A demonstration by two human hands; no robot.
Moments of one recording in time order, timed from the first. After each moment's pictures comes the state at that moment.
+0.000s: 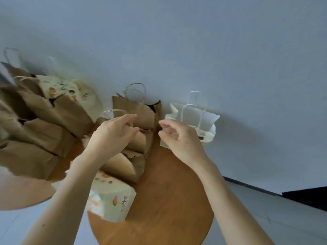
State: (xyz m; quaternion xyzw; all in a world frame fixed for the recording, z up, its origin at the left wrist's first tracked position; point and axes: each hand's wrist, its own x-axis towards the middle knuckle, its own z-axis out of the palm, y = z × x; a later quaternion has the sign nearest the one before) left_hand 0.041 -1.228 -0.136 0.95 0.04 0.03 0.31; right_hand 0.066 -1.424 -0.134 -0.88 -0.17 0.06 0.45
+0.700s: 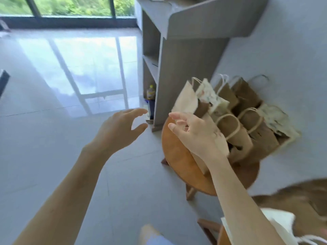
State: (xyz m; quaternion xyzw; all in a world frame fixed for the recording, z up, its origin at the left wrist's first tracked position) left_hand -0.367 -0.761 -0.116 0.87 0.42 0.14 0.21; right_hand -0.188 -0.858 -0.111 -0.73 -0.55 0.21 0.35
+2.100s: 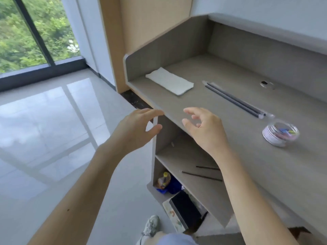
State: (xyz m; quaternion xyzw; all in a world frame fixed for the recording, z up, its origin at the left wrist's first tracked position) left_hand -0.110 0.158 -0.088 0.96 0.16 0.12 0.21; right_hand 0.009 0.007 -0.088 -0.84 -0.38 0.02 0.38
